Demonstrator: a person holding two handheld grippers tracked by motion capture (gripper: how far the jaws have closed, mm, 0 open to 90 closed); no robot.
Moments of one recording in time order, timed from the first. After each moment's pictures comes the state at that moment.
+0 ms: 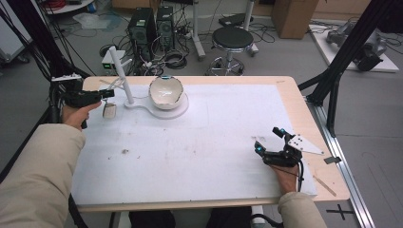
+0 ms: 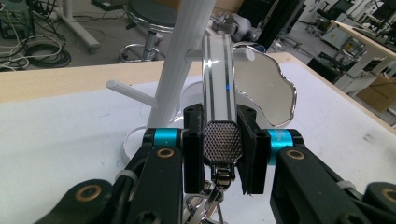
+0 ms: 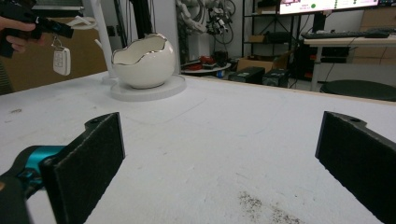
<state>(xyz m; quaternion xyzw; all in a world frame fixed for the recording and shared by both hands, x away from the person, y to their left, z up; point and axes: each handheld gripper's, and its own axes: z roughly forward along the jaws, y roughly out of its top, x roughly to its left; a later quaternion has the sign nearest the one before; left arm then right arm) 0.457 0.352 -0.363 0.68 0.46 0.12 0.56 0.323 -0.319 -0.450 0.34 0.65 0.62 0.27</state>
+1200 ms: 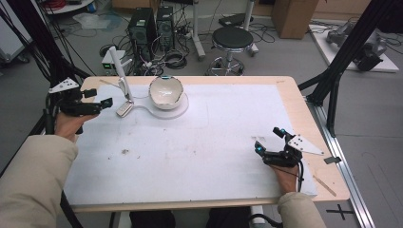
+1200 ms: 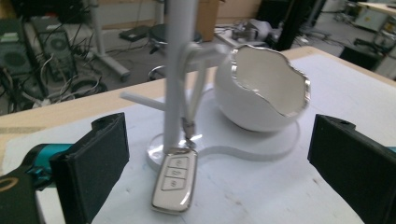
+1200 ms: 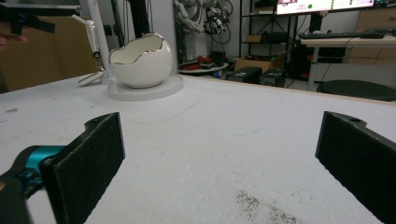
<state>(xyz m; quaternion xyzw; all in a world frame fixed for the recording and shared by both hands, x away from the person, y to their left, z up) 0.411 0.344 -0.357 0.70 0.39 0.23 0.55 0.322 -0.319 -0.450 0.35 0.65 0.62 0.27</state>
